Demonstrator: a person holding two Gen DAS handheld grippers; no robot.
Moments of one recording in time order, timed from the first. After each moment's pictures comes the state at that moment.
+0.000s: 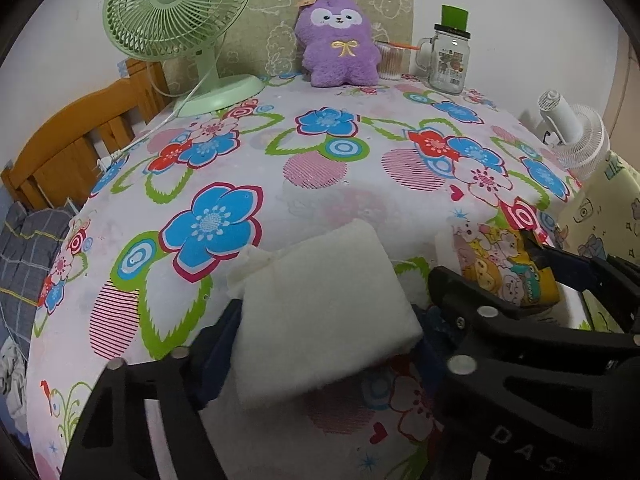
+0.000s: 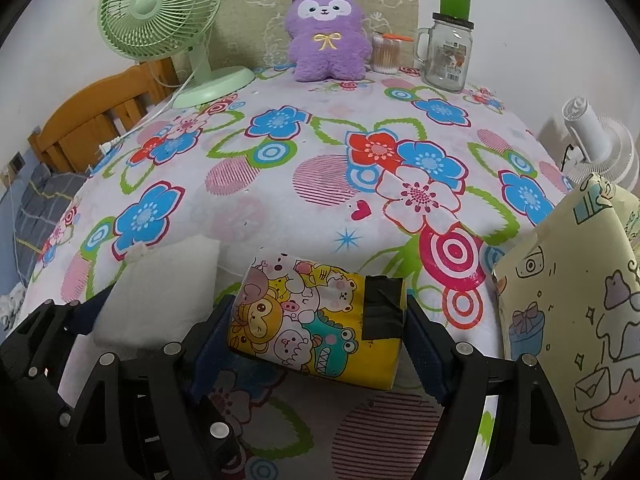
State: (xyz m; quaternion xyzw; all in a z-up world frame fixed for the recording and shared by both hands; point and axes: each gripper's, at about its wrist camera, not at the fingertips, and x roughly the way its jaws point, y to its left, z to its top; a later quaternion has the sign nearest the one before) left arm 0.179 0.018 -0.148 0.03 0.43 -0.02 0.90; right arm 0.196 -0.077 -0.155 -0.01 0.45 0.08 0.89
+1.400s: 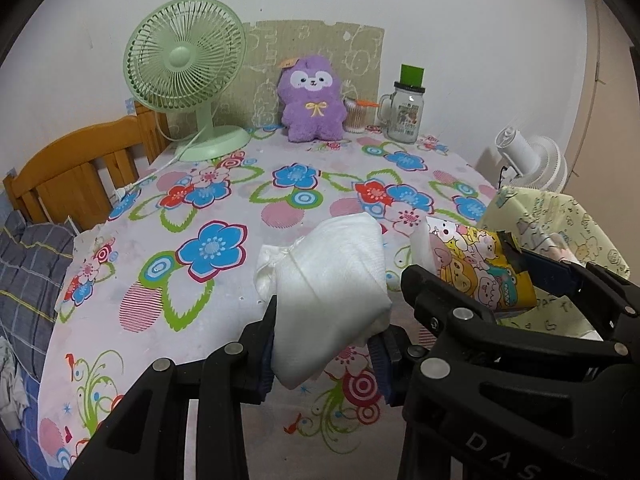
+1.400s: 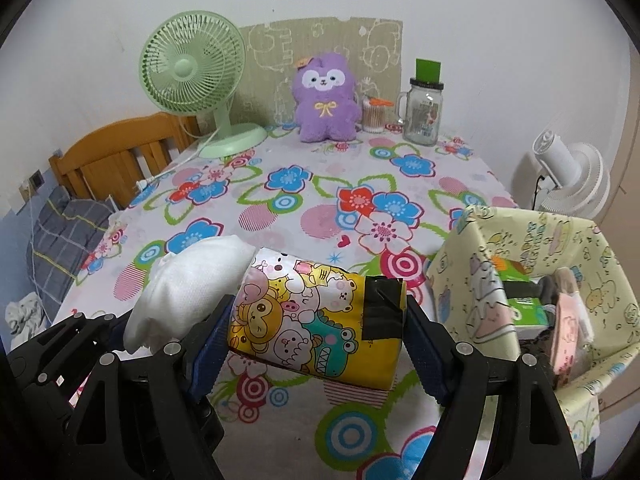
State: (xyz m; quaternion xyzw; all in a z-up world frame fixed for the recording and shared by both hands) left arm 0.109 0.001 -0.087 0.00 0.36 -0.05 0.93; right arm 0.117 -0.097 -0.088 0.00 0.37 0.09 0.93
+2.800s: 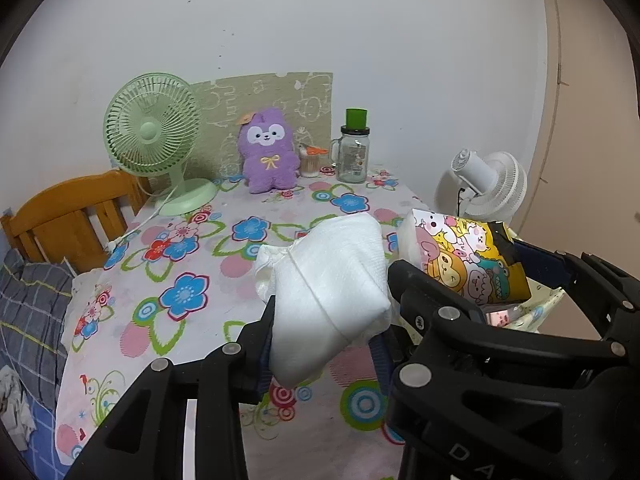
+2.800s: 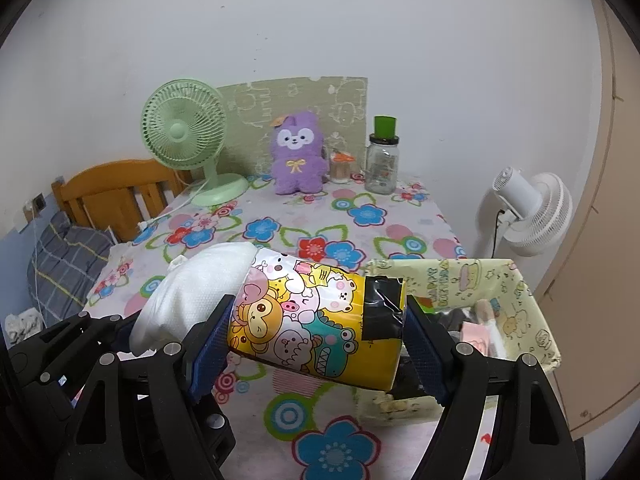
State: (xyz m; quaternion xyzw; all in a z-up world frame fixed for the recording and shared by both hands) left arm 0.070 -0.064 -0.019 0.02 0.32 -0.08 0.94; right arm 0.068 -0.159 -0.017 0.00 0.31 0.06 0.95
